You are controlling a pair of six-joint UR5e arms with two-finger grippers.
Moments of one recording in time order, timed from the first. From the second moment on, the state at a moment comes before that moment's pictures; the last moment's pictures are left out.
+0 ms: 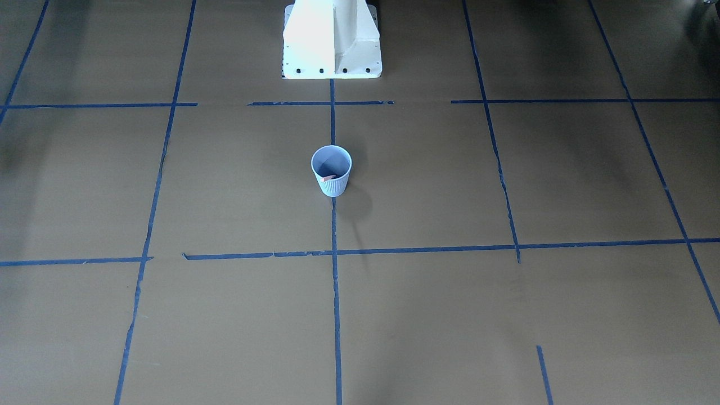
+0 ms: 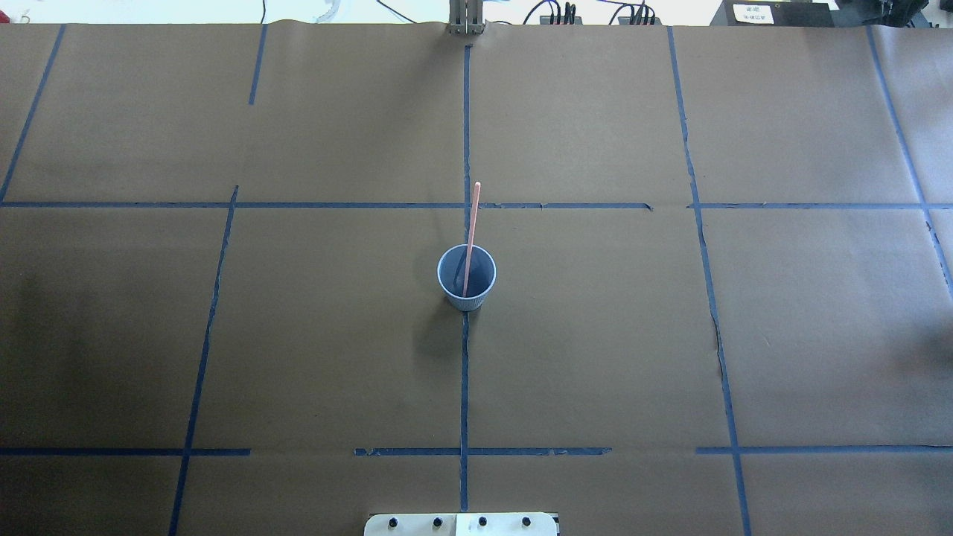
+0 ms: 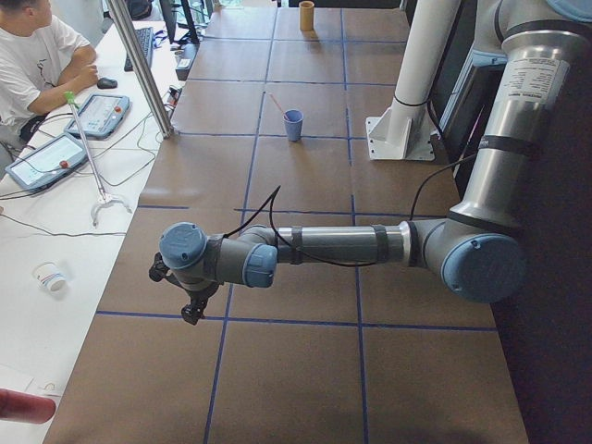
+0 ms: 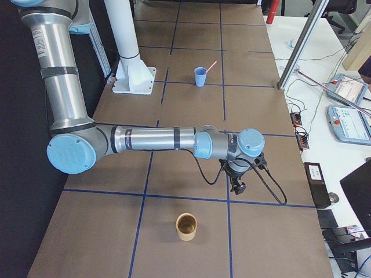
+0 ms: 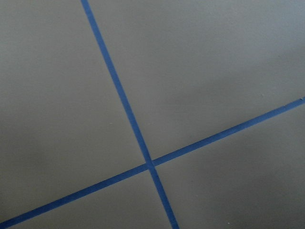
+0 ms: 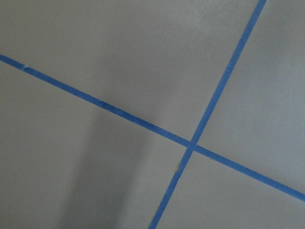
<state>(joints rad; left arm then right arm) -1.61 -1.80 -1.31 -1.73 -2.43 0.27 1.55 -1.40 1.45 -1.66 2.38 -0.43</state>
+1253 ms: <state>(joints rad) -1.61 -1.71 -1.46 -1.50 -2.34 0.25 1.59 -1.40 1.52 -1.81 2.32 -0.42</state>
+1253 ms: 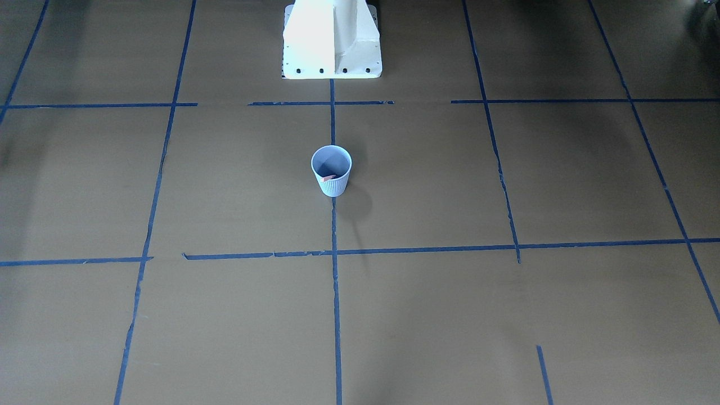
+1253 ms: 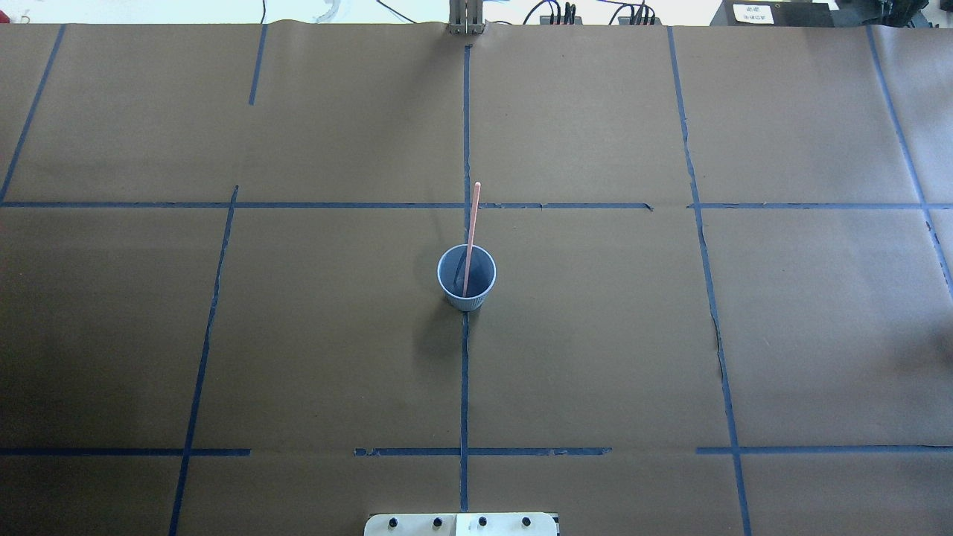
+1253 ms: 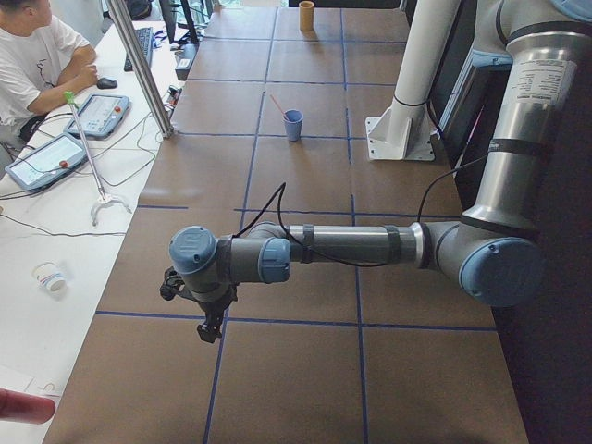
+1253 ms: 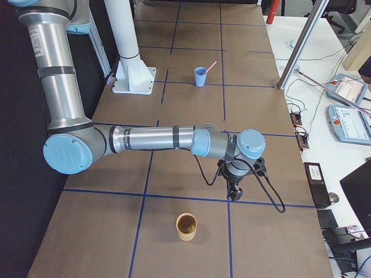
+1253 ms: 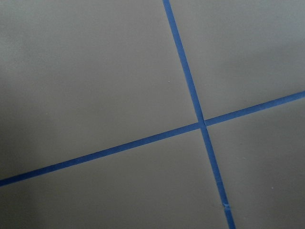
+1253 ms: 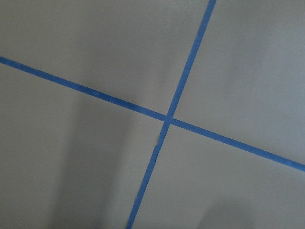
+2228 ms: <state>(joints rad) -1.56 -1.59 -1.65 -1.38 -2.34 0.13 1.59 -1.42 1.55 -1.83 2.31 -0.33</state>
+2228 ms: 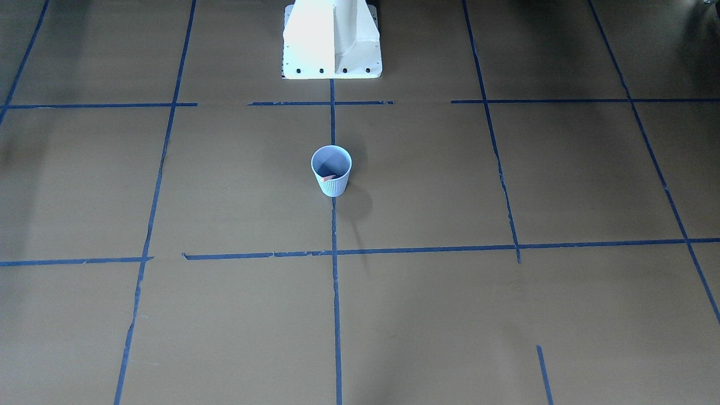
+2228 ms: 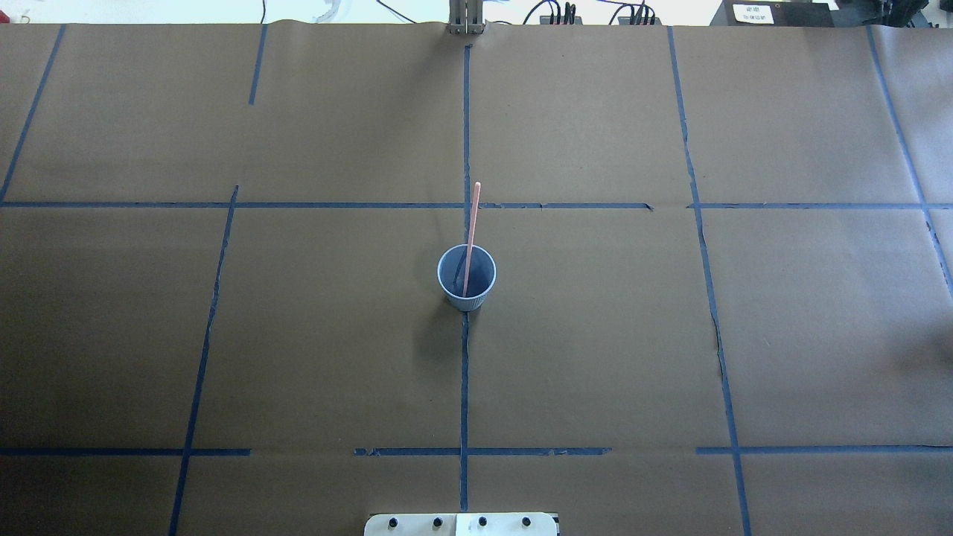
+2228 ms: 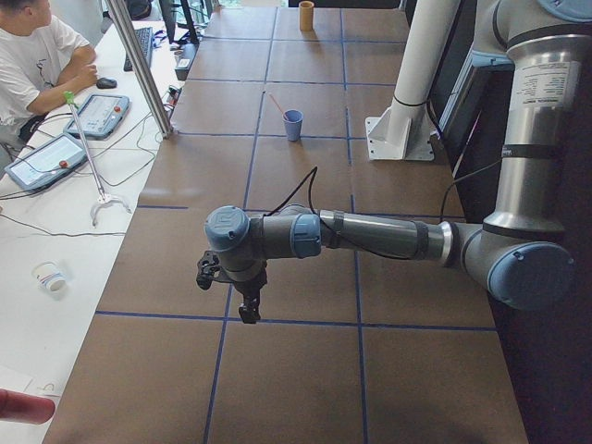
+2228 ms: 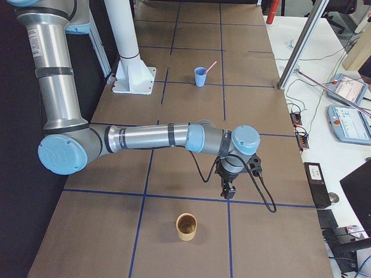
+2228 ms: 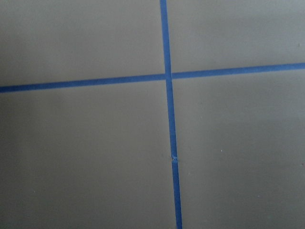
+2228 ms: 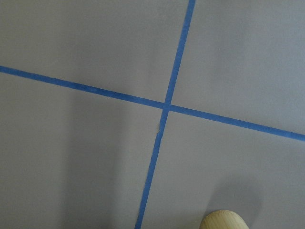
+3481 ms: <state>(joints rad) -1.55 -1.56 -1.69 -1.41 -2.36 0.13 1.57 -1.64 1.73 -1.82 2.25 -0.32</state>
